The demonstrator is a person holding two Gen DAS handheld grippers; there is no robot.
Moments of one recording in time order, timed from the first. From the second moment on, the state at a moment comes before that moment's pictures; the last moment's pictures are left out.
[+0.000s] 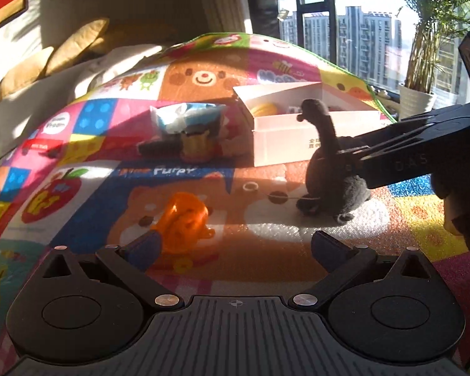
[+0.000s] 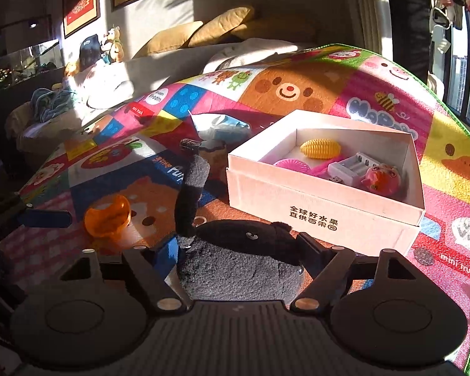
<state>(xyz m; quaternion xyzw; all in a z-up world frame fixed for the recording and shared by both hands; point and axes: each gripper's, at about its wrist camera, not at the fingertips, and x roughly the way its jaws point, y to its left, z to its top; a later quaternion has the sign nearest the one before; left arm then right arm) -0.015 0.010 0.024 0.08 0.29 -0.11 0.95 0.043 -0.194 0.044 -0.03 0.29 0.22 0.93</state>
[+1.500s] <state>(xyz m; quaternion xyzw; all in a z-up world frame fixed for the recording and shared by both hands) 0.021 -0.021 0.011 0.10 0.31 -0.13 0.94 -0.047 -0.250 0.020 0.08 0.24 0.13 0.96</state>
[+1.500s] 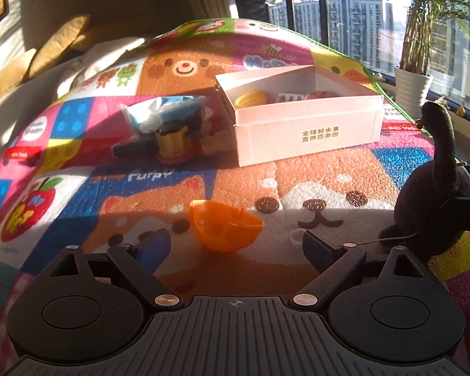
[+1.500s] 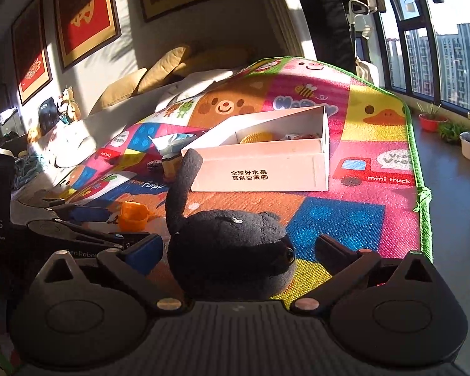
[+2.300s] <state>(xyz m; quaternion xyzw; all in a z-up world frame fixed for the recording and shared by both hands) 0.033 -0.029 0.004 0.14 0.29 -0.16 0.93 -0.043 -0.241 0.019 0.06 0.26 0.13 0.95</state>
